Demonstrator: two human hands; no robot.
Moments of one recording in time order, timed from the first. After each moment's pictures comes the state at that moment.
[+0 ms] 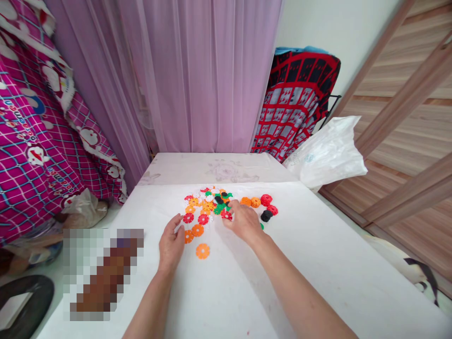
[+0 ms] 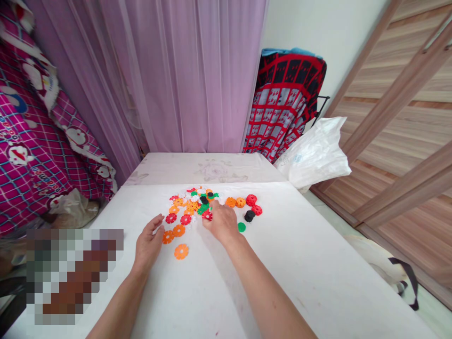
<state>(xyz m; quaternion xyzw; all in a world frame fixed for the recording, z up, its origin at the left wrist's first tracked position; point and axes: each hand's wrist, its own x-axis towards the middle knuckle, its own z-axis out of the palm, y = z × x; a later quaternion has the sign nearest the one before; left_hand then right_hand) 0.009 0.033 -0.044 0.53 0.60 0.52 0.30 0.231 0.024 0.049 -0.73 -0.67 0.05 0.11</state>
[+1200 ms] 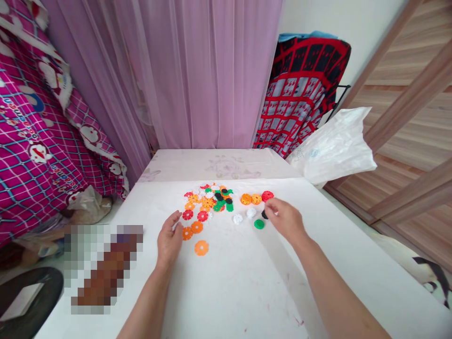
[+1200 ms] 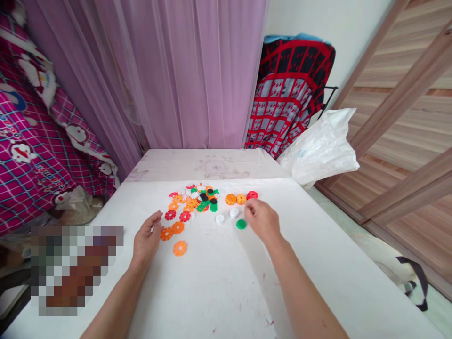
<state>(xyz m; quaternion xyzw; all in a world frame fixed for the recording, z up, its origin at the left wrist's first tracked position) 0.006 0.036 -0.049 0.51 0.60 0.53 0.31 0.343 -0.003 0.032 -0.76 -0.60 0.02 0.23</state>
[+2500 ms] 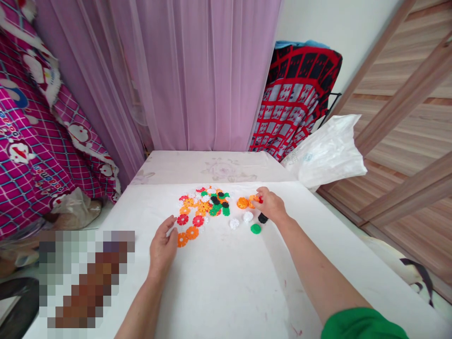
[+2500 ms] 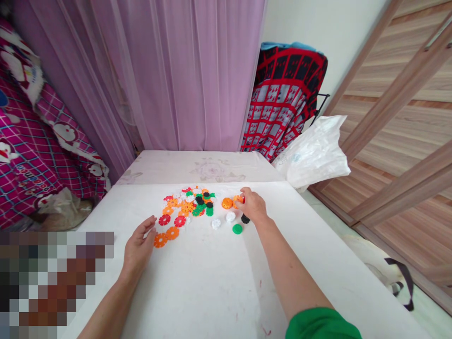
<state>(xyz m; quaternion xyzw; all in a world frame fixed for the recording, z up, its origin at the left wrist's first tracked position) 0.004 0.037 -0.054 0.51 0.61 0.52 0.31 0.366 0.070 0.014 -0.77 -0.61 0.00 0.18</state>
